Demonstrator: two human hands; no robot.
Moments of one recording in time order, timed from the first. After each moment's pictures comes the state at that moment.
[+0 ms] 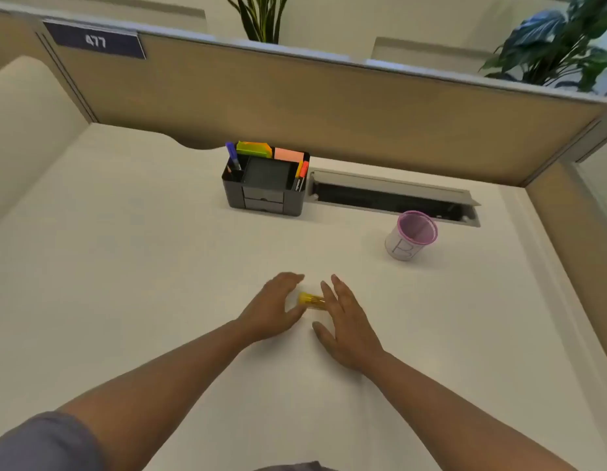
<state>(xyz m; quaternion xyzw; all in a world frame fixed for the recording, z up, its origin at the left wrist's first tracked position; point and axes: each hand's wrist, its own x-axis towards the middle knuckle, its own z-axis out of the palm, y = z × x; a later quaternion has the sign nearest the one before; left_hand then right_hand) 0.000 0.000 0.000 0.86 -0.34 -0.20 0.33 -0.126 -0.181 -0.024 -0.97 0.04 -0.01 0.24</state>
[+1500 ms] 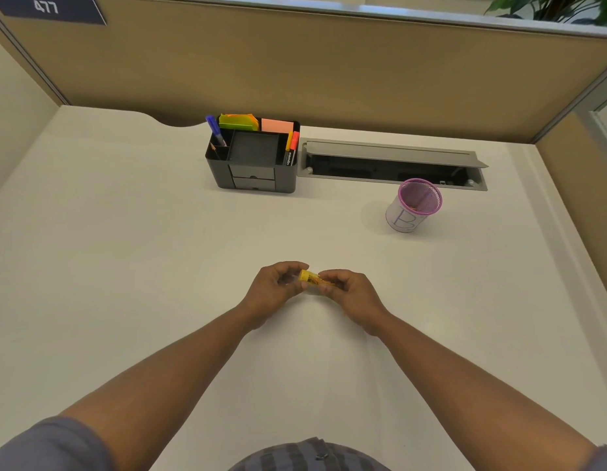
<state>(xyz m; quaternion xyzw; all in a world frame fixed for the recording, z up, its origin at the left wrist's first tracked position) 0.001 -0.011 -0.010 0.72 -0.14 -0.34 0.59 -0.102 -0.196 -0.023 -0.73 0.25 0.04 0.63</state>
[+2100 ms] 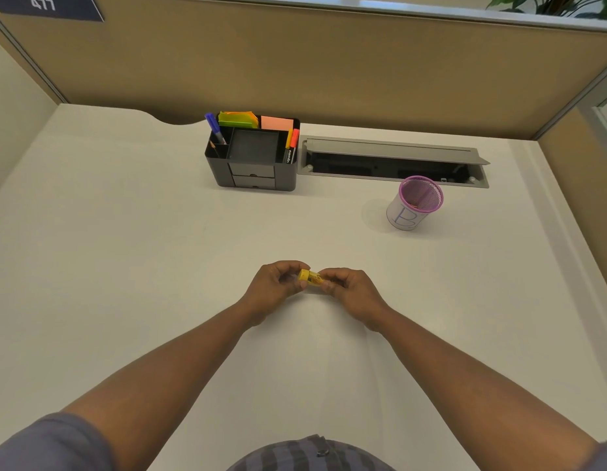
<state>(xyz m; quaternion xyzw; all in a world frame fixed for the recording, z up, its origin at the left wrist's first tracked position) 0.004 -0.013 -0.008 0.71 -0.13 -0.36 0.59 -0.098 -0.200 -0.023 -0.75 0.24 0.06 0.62</state>
